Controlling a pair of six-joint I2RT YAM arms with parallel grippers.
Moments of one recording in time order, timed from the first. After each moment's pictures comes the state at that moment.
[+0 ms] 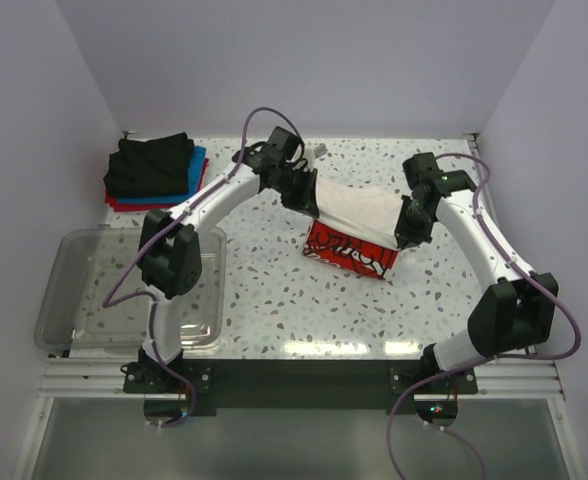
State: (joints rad) left arm -0.57 2.03 1.84 -0.77 0.47 -0.30; right arm 0.20 1.49 1.35 -1.17 0.09 0.55
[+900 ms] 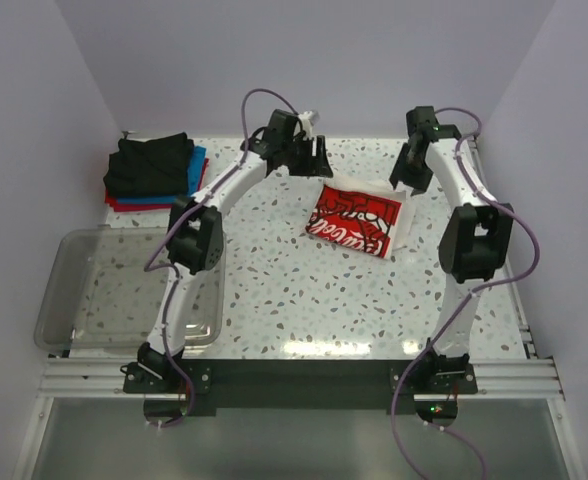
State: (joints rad) left arm -0.48 2.39 2.22 -0.52 0.42 -0.38; right arm 0.08 2.02 1.87 -1.02 0.17 0.50
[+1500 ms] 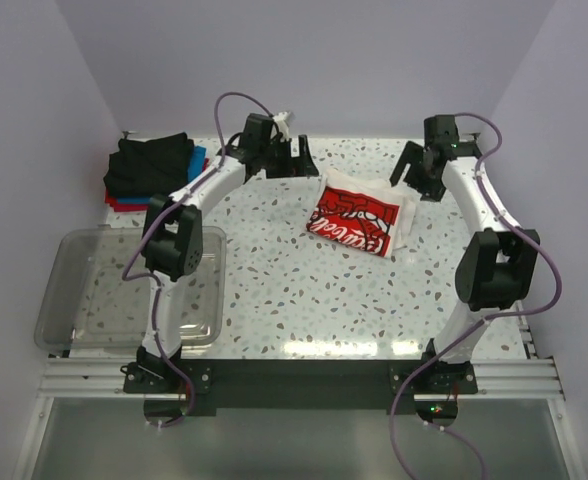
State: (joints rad) left arm -0.40 2.20 1.91 -0.34 0.40 -0.42; right arm 0.04 1.81 1.70 -0.85 0.08 0.49
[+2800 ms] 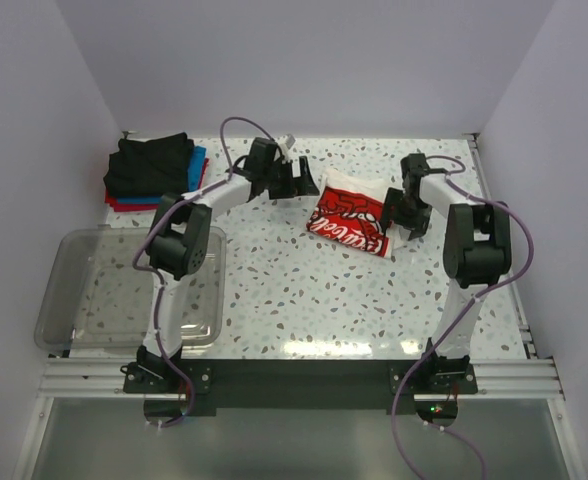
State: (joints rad) left arm -0.42 2.23 1.69 -0.14 0.40 -0.50; right arm 0.07 2.00 1.43 -0.75 0.07 0.41
